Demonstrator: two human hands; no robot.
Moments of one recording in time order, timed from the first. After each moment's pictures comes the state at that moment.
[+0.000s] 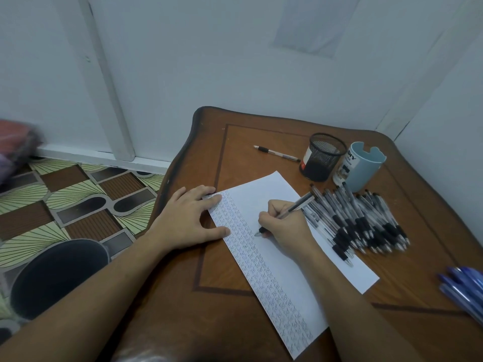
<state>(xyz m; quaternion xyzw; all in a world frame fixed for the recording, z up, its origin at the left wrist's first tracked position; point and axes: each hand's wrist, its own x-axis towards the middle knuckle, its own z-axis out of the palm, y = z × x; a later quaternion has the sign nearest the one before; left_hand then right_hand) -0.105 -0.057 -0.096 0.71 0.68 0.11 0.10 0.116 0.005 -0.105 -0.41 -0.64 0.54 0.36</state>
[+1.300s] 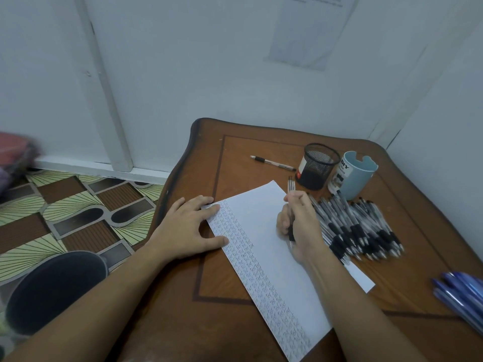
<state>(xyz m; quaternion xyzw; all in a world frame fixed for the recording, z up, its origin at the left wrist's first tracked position) -0.108 -0.058 -0.101 0.72 0.68 0.13 0.08 0.125 0.012 -0.080 -0.45 -0.45 0.61 0.47</state>
